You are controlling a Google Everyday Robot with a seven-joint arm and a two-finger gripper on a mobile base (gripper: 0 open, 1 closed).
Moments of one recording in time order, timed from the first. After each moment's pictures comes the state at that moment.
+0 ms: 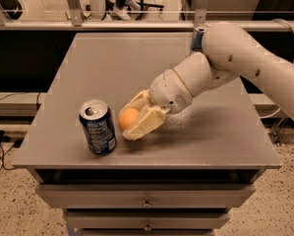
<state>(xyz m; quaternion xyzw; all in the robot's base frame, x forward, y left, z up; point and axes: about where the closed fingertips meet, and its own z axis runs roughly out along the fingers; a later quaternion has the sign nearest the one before) 0.464 0.024 0.855 -0.65 0.58 0.42 0.25</state>
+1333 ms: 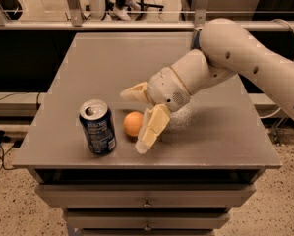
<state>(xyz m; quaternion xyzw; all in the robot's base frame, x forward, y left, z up) 0.461 0.030 0.862 -0.65 0.58 0.42 0.25</state>
